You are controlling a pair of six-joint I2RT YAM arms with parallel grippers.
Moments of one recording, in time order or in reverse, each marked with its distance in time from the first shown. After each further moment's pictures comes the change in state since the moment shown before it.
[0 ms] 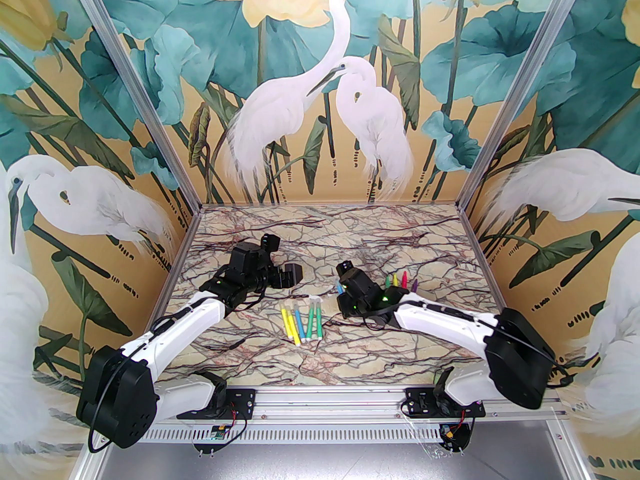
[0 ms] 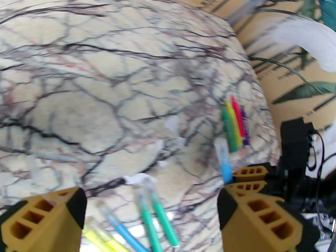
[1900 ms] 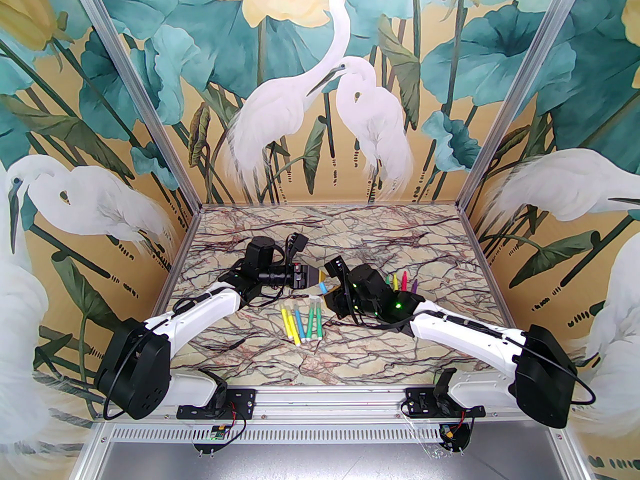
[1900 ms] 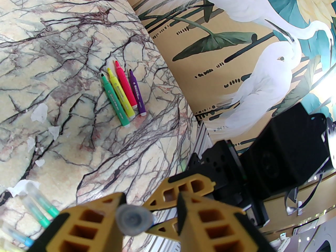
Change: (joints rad) left arm -0.081 0.144 0.055 0.194 0.418 -0.127; right arm 0.024 -0.106 -0.016 0.178 -0.222 -0.153
